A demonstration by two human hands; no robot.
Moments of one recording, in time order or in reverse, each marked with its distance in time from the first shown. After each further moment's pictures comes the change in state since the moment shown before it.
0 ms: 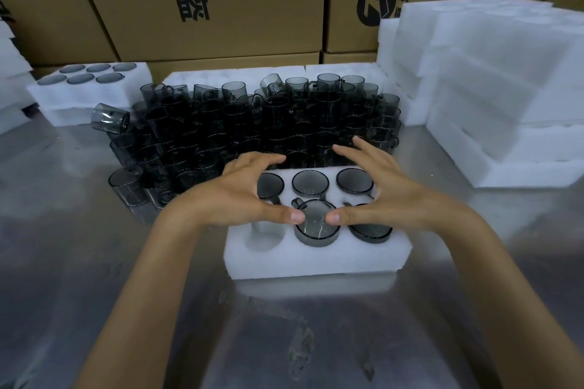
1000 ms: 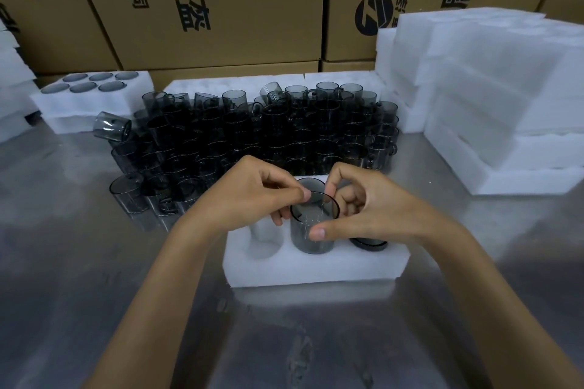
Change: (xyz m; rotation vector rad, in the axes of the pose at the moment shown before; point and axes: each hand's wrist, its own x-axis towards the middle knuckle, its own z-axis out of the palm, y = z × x) left_hand 0.002 0.012 0.011 -0.429 0.180 0.262; right_hand 0.000 -0.016 0.011 0.367 -0.032 -0.214
